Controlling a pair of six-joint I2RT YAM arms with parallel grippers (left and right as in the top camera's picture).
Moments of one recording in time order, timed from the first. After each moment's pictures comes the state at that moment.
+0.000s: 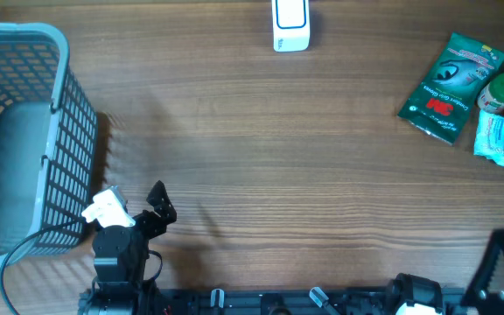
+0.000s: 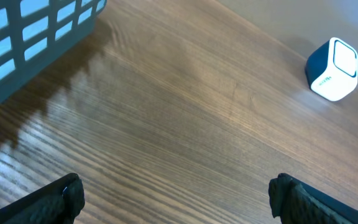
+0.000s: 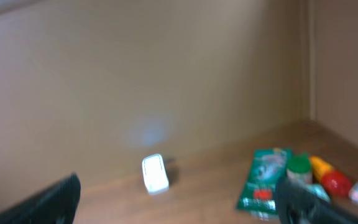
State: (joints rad) left arm -0.01 0.06 0.15 -0.55 -0.08 -0.52; right arm -0.26 0.55 1.80 -1.26 -0.15 0.29
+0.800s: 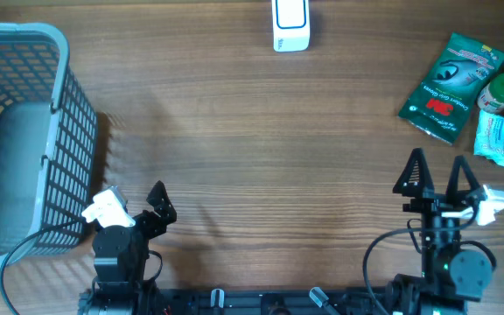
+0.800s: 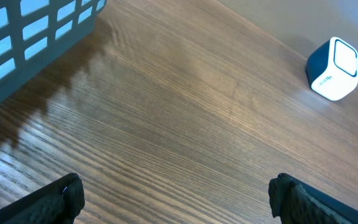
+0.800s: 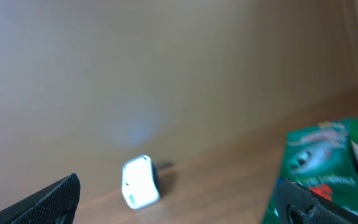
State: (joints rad) left arm -0.01 0.06 0.15 -0.56 -0.08 -0.52; right arm -0.18 0.02 0.12 0.05 -0.10 0.46
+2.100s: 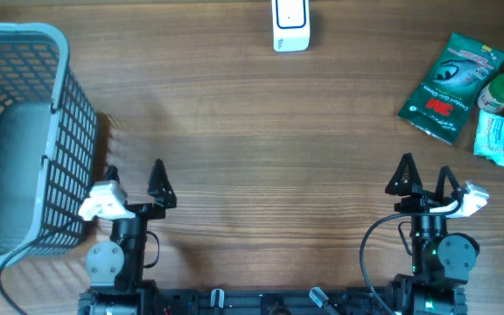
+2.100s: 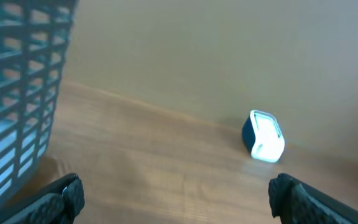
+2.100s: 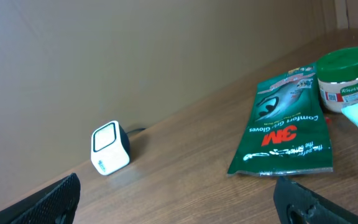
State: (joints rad) left arm -0.01 0.01 0.04 -0.03 0.01 -0.30; right arm -0.18 0.02 0.01 0.00 -0.06 0.47
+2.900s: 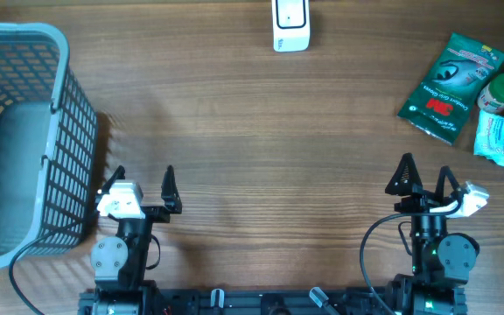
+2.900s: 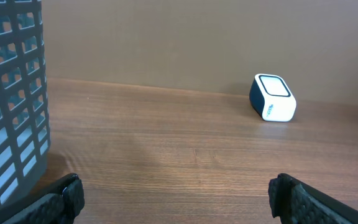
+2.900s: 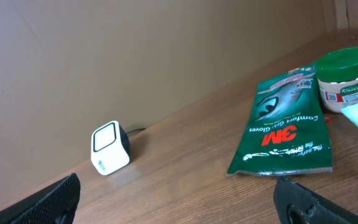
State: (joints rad) left arm -0.01 0.01 0.01 -0.07 0.05 -0.13; right arm -0.18 0.02 0.01 0.00 -0.06 0.47
